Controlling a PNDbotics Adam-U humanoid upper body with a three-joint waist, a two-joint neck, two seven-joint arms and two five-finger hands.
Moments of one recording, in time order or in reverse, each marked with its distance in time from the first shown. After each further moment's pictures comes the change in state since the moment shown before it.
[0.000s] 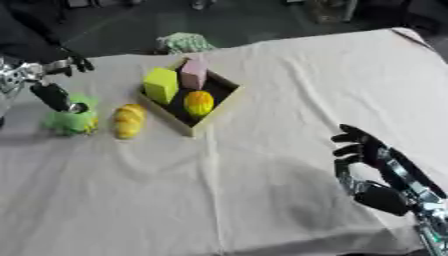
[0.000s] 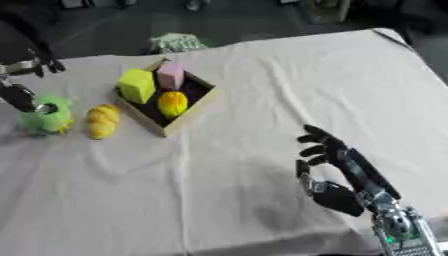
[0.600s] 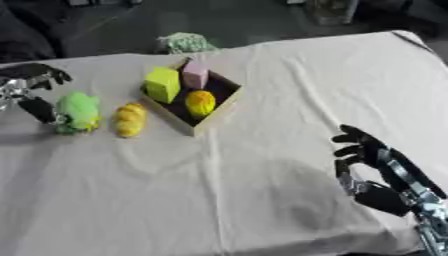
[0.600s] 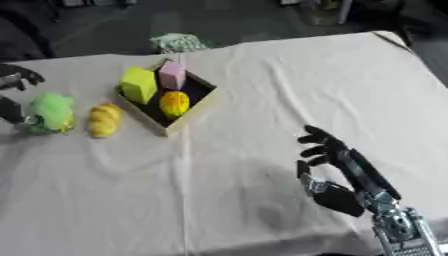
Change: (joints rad) left arm 0.004 -0.033 0.034 0.163 -0.028 0.023 0.127; right arm 0.001 0.000 0.000 0.005 0.000 0.000 0.000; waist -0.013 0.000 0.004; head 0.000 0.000
